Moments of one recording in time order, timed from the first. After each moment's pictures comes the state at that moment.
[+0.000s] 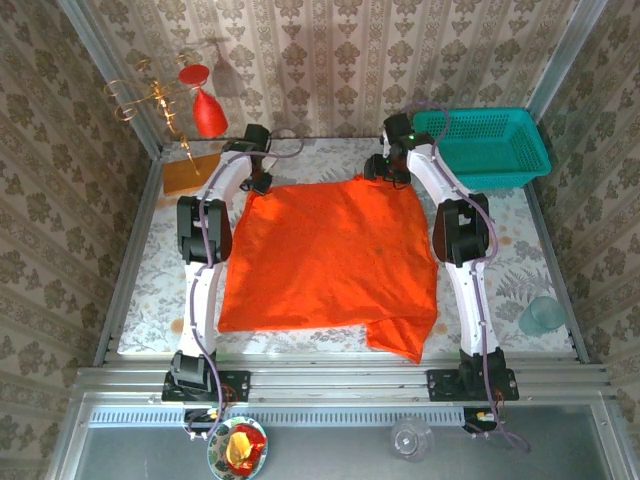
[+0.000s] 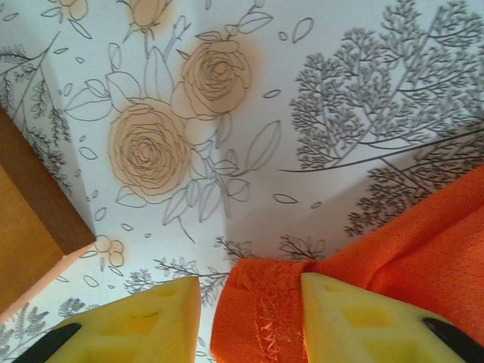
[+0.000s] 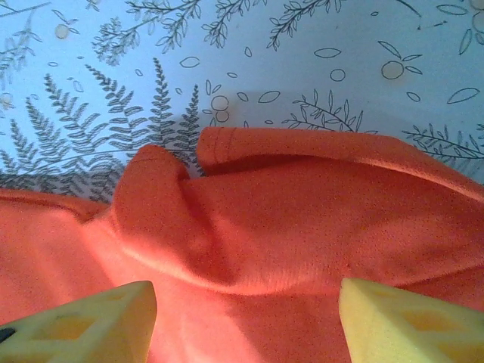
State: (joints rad) left arm -0.25 2.49 2.25 -0.95 -0.19 0.32; right arm 0.19 2.50 2.34 -0.94 -0.12 0.29
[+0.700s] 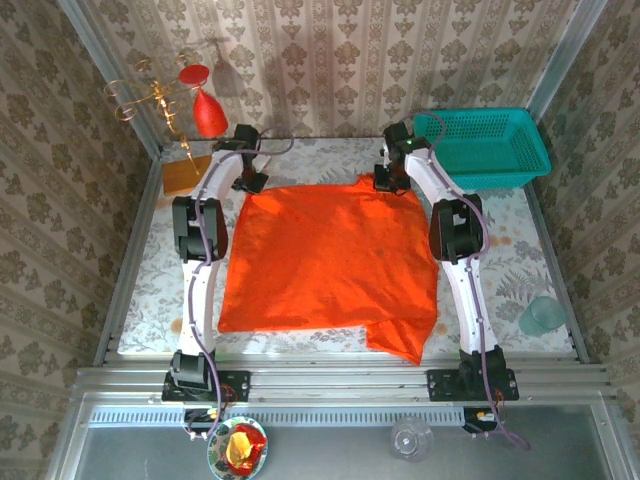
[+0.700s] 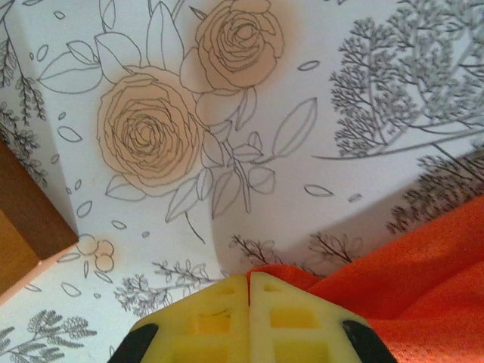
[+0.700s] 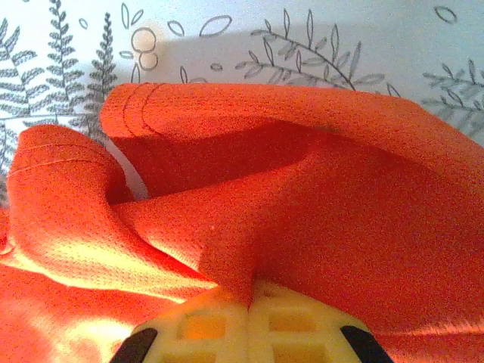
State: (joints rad) left arm -0.20 2.51 2.29 -0.99 -0.06 0.30; right arm 0.18 2.58 2.38 -1.01 -0.13 0.27
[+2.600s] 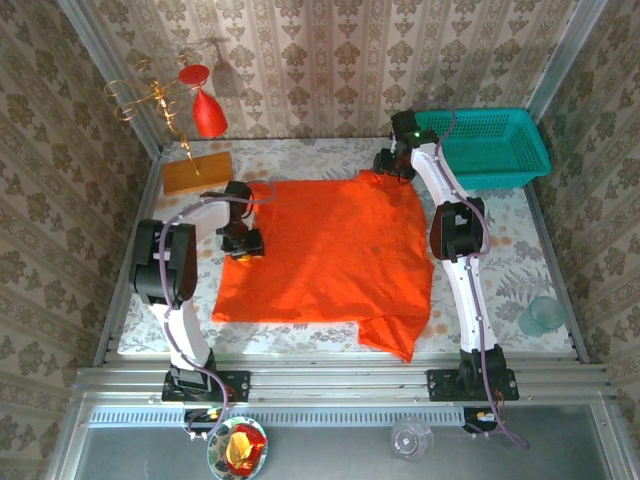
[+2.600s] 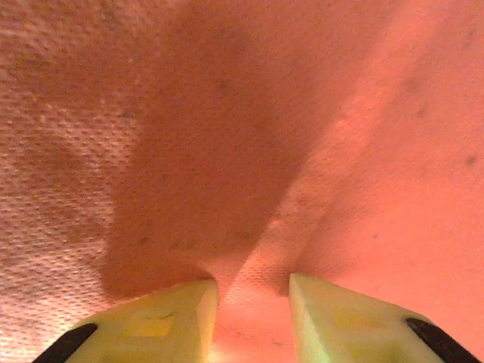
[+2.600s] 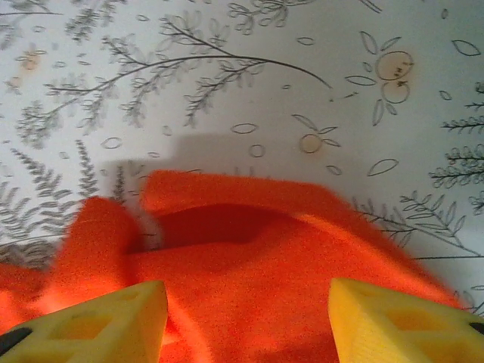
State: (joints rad) left arm -0.22 1.88 1.23 -0.82 0.15 -0.28; right arm 0.14 2.67 2.60 -1.01 -0.08 0.32
